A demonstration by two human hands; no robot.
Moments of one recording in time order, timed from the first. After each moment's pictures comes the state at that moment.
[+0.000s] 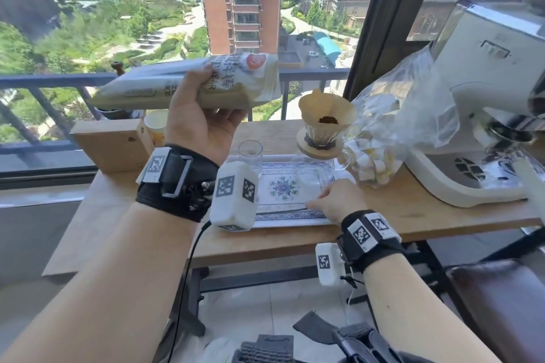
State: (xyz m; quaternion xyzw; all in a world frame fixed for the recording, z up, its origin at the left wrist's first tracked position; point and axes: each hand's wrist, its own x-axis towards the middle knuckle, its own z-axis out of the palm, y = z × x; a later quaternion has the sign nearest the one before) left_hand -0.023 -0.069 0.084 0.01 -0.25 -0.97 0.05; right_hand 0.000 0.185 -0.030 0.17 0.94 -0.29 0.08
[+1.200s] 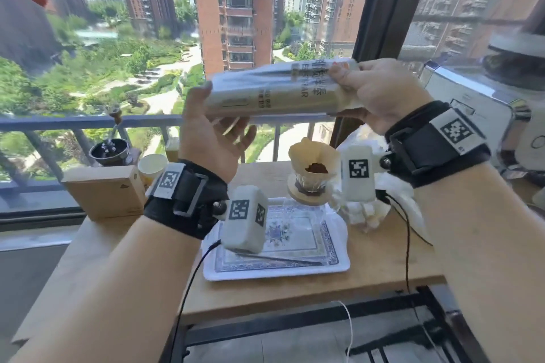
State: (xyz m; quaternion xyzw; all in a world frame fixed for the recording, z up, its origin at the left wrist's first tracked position) left_hand -0.023 -0.054 0.050 0.14 -0.32 -0.94 -0.01; right_hand -0.042 0.171 0.146 0.05 0.76 -0.65 0.02
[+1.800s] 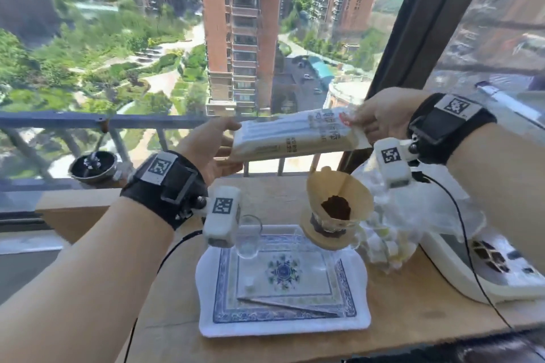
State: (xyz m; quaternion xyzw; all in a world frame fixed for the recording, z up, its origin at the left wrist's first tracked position) left_hand 0.009 0.009 0.111 0.05 -0.66 -0.73 -0.17; right_hand 0.029 0.321 0.190 0.20 0.84 -0.49 0.10
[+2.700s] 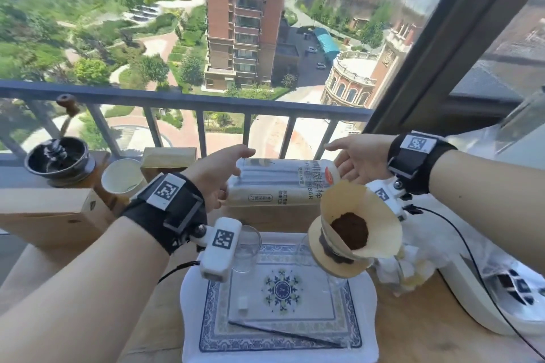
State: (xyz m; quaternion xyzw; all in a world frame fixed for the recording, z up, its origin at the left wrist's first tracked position) left_hand 0.070 0.108 0.086 -0.02 -0.76 -0.56 -0.33; right_hand 0.131 0.407 0.115 0.33 0.77 -0.52 0.19
